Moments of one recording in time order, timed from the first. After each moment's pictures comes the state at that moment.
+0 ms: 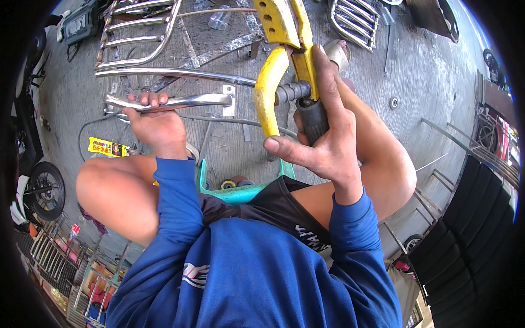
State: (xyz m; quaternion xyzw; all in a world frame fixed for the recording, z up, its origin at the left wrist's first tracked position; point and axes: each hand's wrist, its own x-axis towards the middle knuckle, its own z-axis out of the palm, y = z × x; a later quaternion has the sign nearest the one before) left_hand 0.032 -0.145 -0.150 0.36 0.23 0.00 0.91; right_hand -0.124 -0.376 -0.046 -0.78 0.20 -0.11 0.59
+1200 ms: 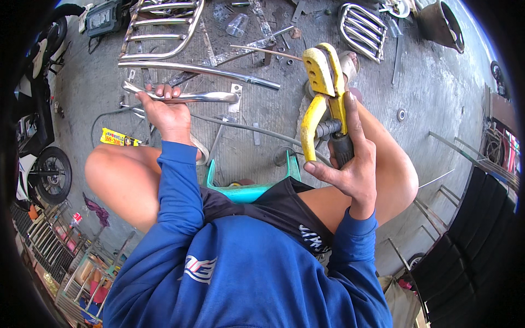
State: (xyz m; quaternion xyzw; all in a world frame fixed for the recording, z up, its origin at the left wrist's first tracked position) left_hand 0.043 -0.132 -0.152 0.39 0.26 0.00 0.88; right_hand -0.199 -0.389 -0.032 -0.81 0.22 -0.08 0.54
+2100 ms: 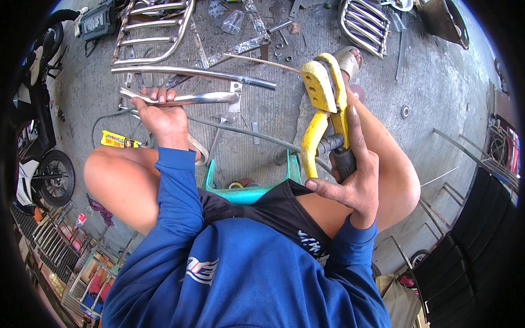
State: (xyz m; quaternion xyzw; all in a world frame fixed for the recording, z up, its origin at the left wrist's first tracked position) left_hand 0.046 -0.142 -0.157 0.38 0.27 -0.01 0.89; right_hand -0.215 -0.398 -0.032 -0.77 0.27 -0.04 0.58
